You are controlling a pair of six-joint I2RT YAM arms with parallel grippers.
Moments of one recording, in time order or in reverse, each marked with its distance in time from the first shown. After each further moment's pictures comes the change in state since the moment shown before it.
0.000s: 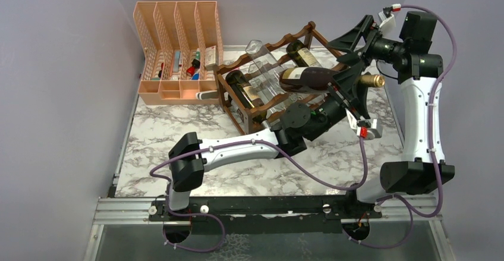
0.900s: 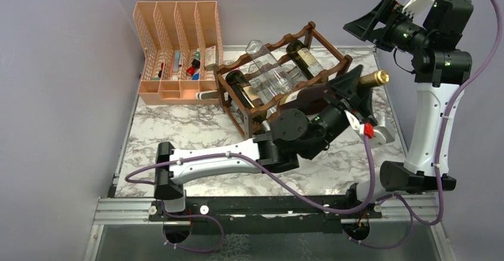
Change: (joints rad) left arm -0.163 -0.097 0.206 -0.309 -0.257 -0.177; right arm 0.000 0.021 0.354 -0.135 0.304 -0.218
